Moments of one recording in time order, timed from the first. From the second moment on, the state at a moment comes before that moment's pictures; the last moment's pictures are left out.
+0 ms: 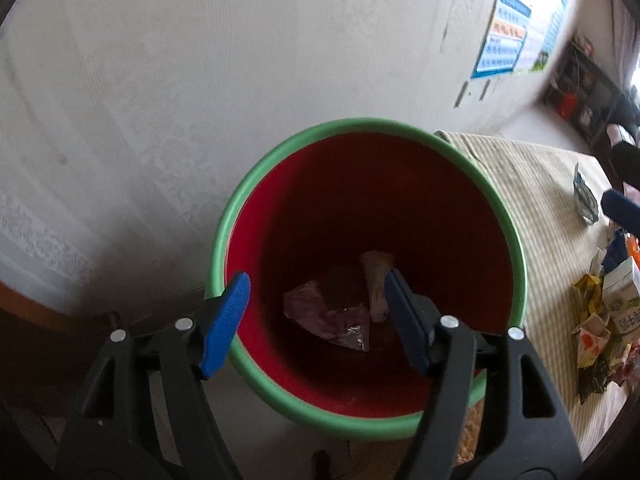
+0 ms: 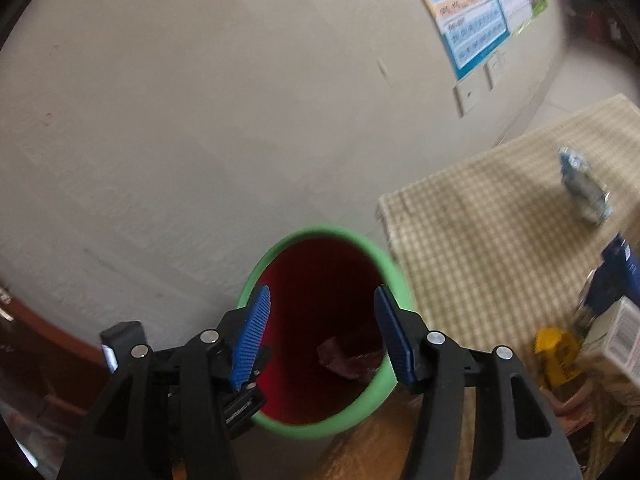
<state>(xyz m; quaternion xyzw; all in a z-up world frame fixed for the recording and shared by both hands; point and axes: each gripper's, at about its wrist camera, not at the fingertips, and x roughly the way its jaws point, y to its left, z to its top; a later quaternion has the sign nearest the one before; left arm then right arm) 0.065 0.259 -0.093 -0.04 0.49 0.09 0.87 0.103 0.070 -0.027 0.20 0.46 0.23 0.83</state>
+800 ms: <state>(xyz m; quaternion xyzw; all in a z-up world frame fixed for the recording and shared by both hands) 0.081 0.234 -0.061 -0.05 0.47 0.07 0.88 0.105 0.020 0.003 0.21 0.42 0.17 0.87</state>
